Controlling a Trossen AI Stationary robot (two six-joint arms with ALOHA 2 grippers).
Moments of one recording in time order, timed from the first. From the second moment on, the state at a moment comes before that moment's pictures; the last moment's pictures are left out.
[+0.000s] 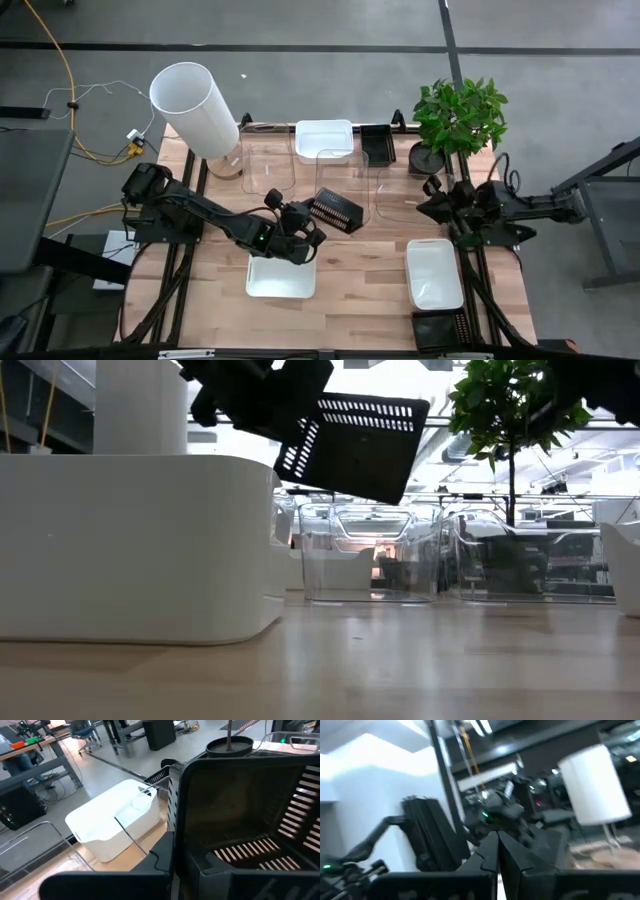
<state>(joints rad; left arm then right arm) -0.22 1.70 1.12 -0.26 -1.17 -0.57 0.08 0.14 0.05 0.49 -0.13 0.31</state>
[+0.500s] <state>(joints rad) -0.21 1.70 1.12 -0.26 -1.17 -0.57 0.37 0.69 0.05 1.03 -0.05 0.09</state>
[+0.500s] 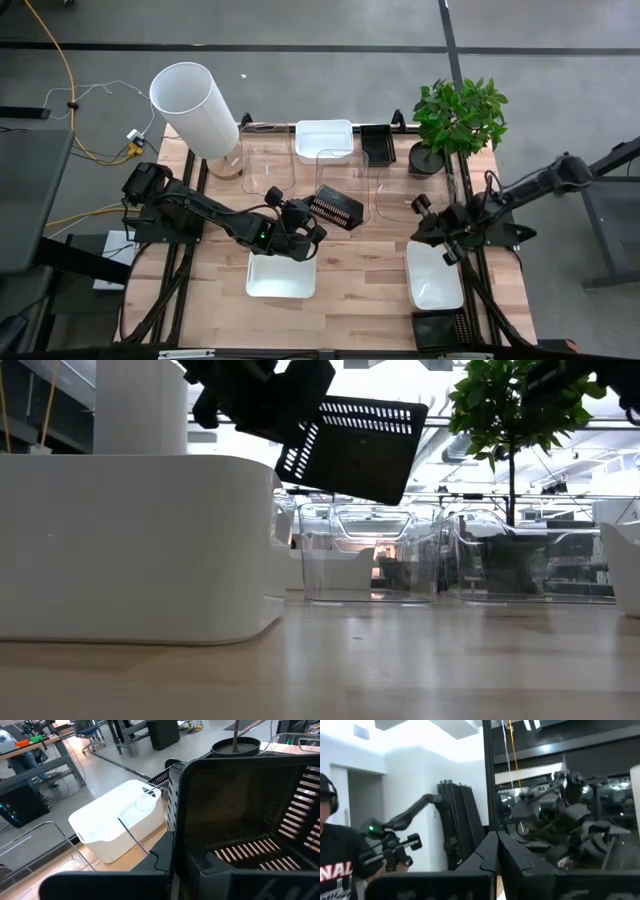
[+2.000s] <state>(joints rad) -0.24 1.63 1.12 -0.44 -1.34 -0.75 0.66 1.53 1.02 -0.68 1.28 0.88</state>
